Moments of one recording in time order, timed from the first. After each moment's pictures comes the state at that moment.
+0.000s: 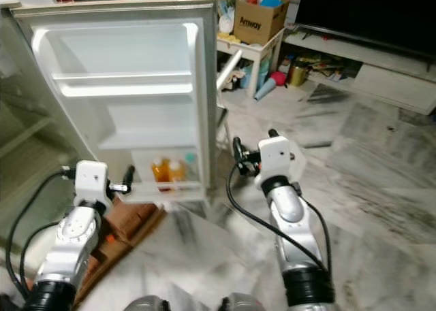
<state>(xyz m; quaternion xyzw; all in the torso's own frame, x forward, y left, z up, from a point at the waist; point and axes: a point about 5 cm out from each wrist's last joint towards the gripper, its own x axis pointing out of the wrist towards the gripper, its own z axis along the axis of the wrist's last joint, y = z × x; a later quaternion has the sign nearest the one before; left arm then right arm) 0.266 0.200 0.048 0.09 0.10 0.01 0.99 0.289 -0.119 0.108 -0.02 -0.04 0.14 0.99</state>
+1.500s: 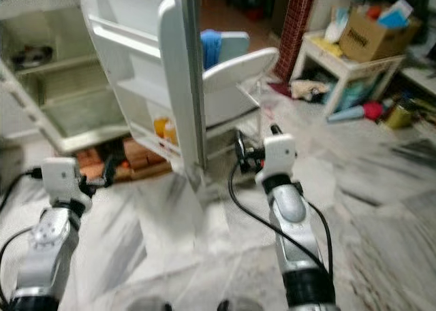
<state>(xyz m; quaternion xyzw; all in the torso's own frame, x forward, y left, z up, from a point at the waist) 0.254 0.204 0.083 0.00 0.02 0.02 1.00 0.288 -0.148 0.111 -0.03 -0.05 0.10 0.99</state>
